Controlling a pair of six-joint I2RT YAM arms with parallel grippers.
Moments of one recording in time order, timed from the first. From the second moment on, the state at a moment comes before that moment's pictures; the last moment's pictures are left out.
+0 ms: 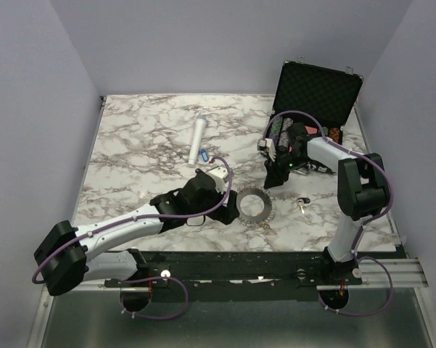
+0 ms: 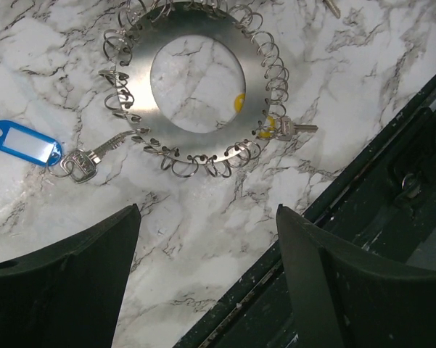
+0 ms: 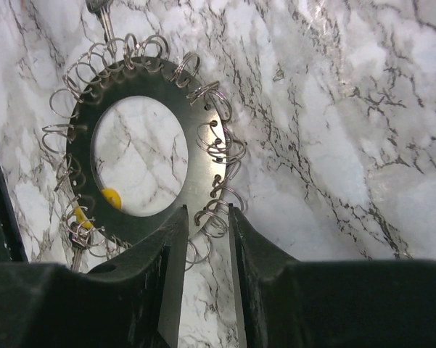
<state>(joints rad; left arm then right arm) -0.96 1.21 0.72 -0.16 0.04 -0.46 0.21 1.85 1.23 -0.76 -0.84 -0.84</state>
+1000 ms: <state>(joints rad) -0.94 1.62 0.91 -0.23 -0.01 -0.44 0.14 1.54 1.09 -0.86 -1.06 -0.91</state>
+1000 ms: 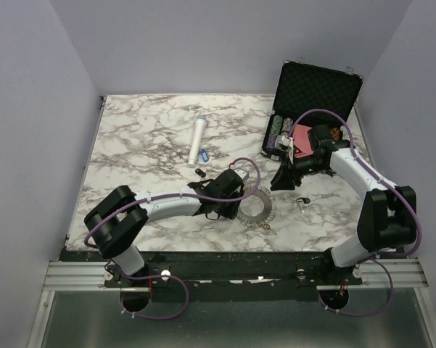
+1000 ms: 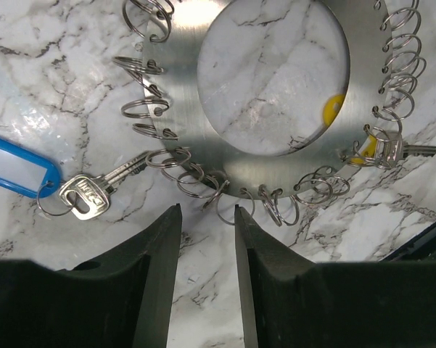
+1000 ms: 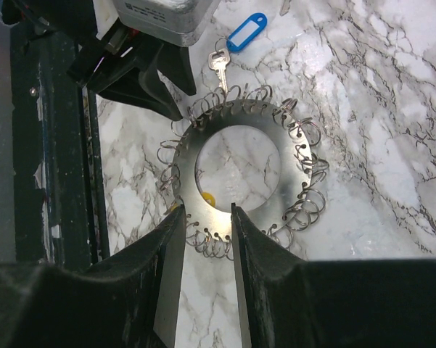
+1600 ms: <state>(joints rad) -0.92 1.65 0.91 -0.19 0.05 -0.43 0.14 1.54 1.09 -0.87 -1.06 -0.91</state>
